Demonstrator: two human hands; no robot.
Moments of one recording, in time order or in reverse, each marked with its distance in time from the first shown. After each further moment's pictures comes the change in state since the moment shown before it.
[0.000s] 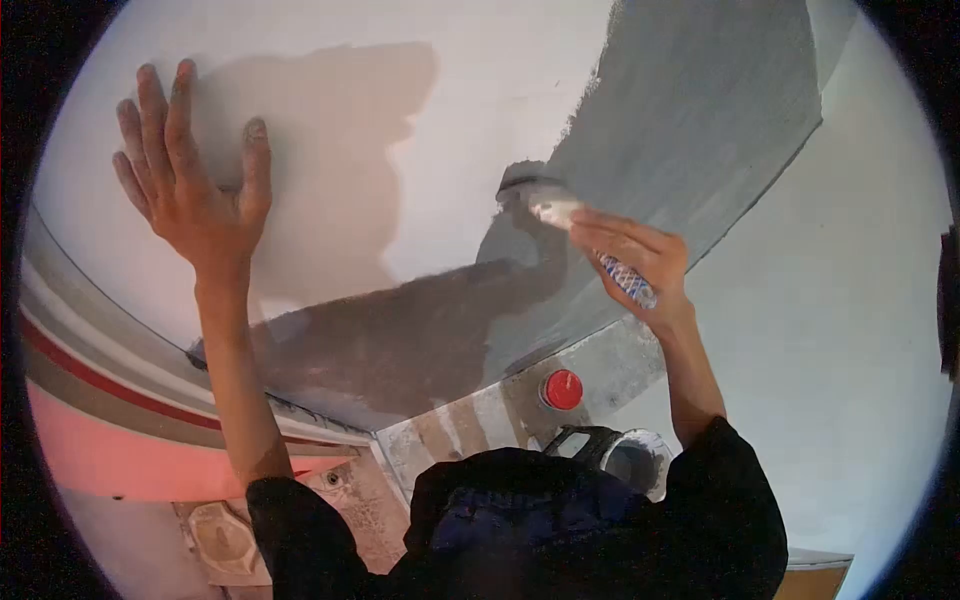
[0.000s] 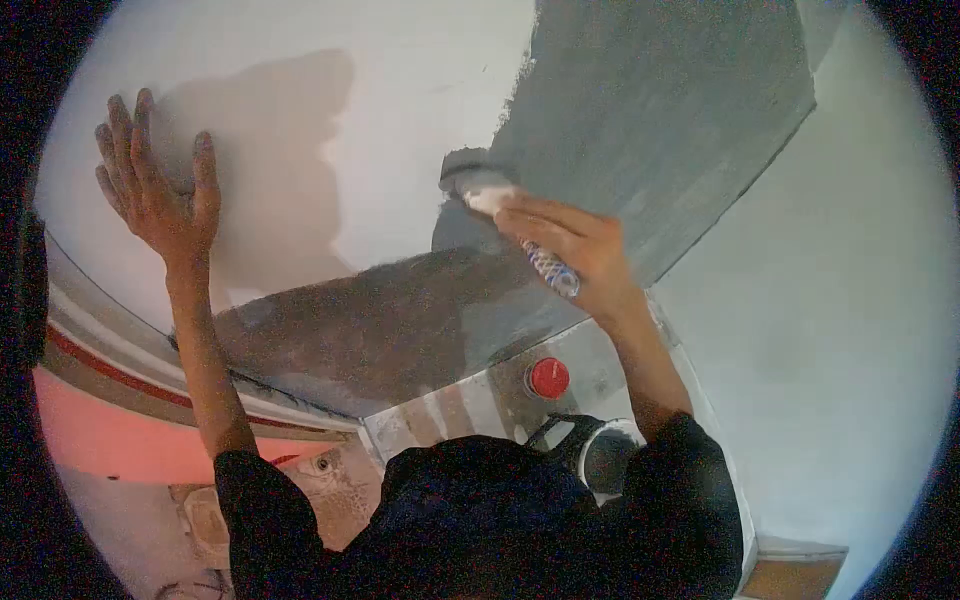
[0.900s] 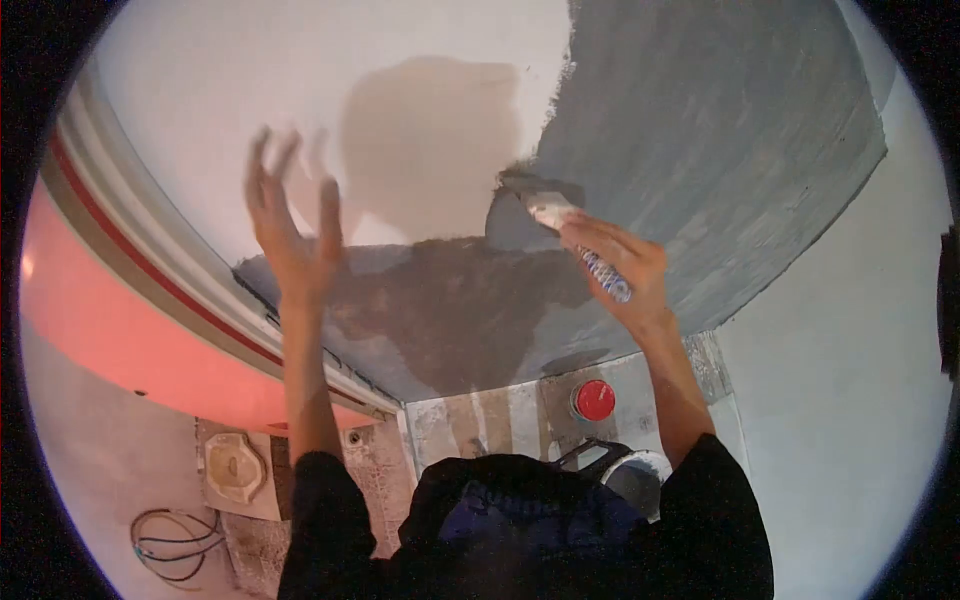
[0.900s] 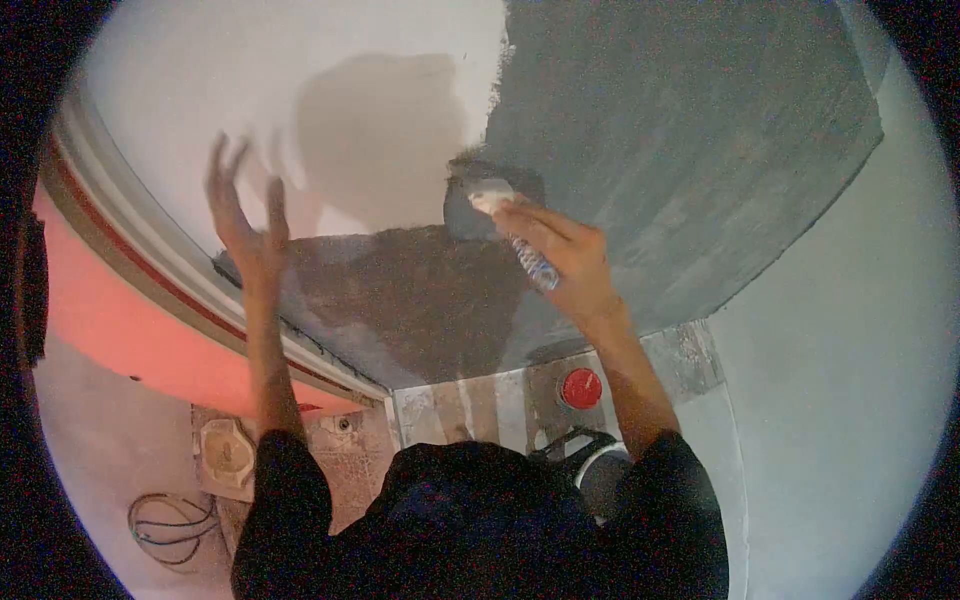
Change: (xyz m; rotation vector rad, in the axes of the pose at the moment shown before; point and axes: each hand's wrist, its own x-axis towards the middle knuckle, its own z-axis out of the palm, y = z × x) left_hand -0.018 0.111 -0.081 -0.184 -0.343 -0.286; right_hand -0.057 0.006 -0.002 0.292 0.073 0.070
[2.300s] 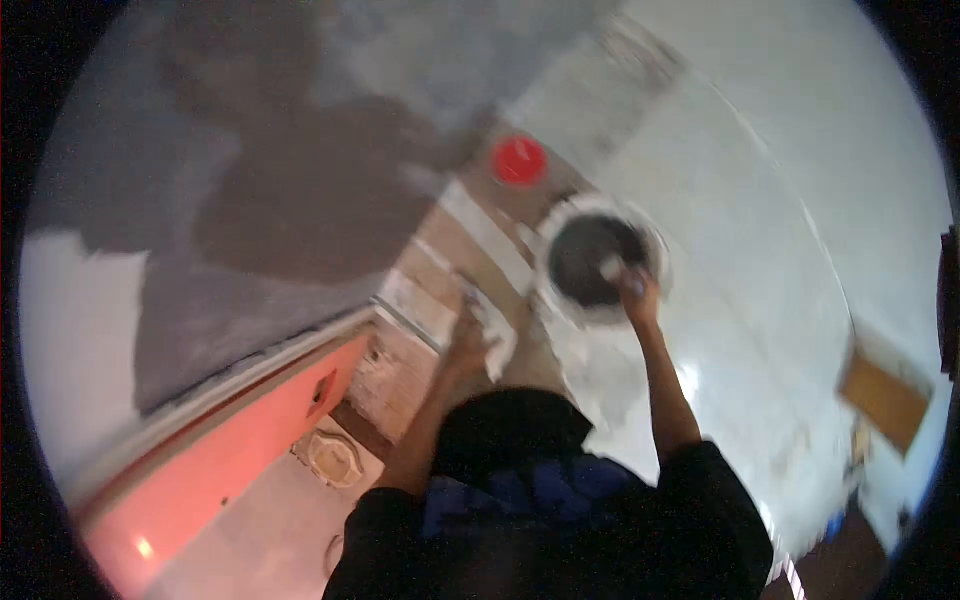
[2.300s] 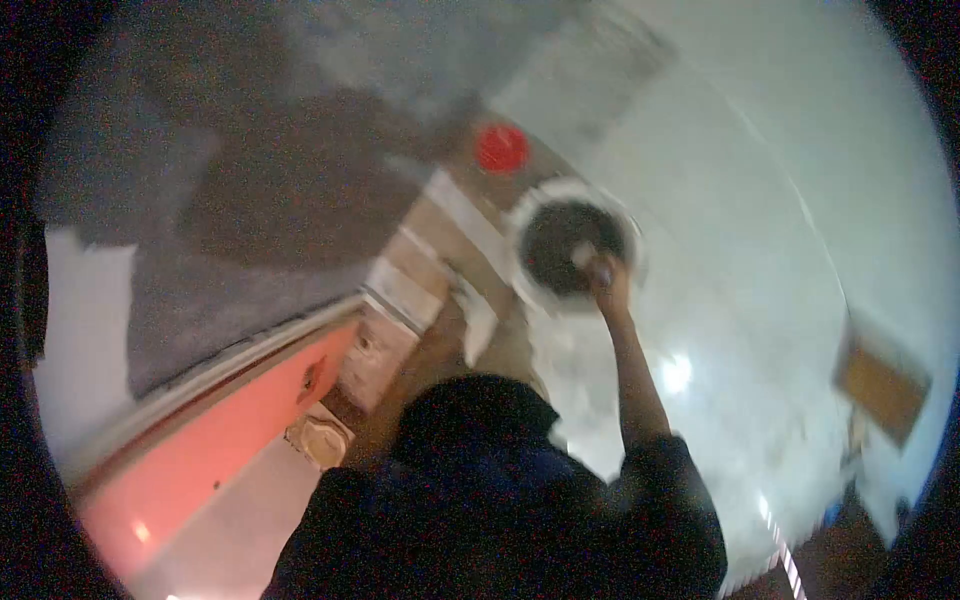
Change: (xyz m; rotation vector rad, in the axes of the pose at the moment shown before) left_hand -0.595 0.247 -0.020 -0.665 -2.053 -0.635; right_hand -0.759 -0.129 -0.083 -0.367 0.129 1.420
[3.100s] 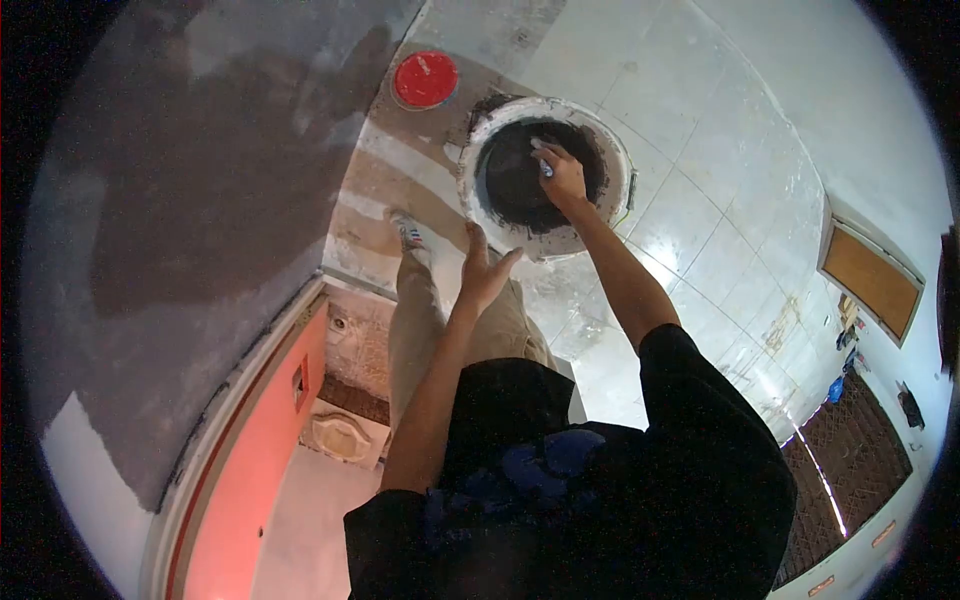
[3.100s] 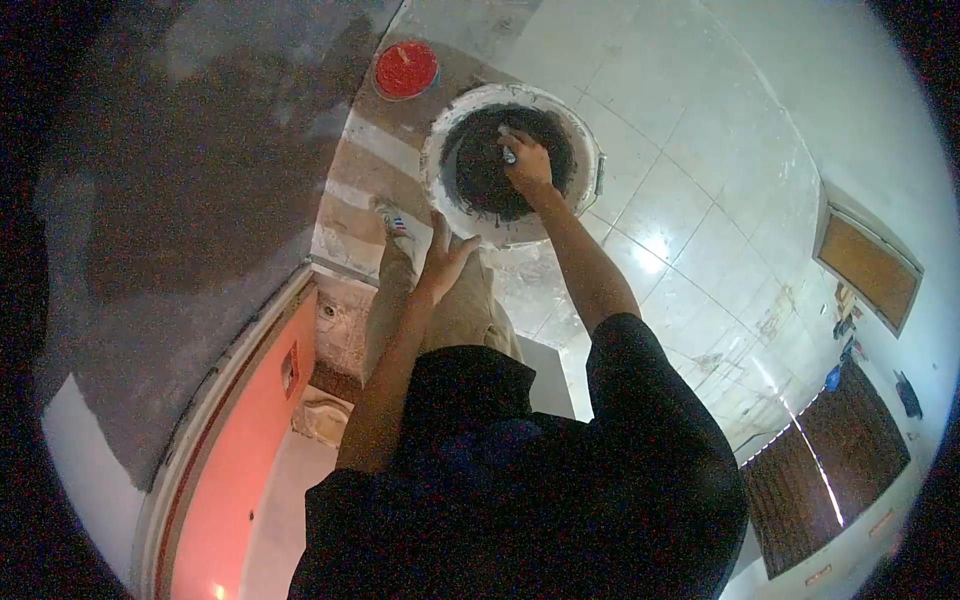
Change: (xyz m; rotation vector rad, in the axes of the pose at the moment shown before) left_hand 0.096 0.078 0.104 -0.155 -0.089 -0.145; right_hand 0.053 0.022 0.079 -0.147 -0.272 0.148
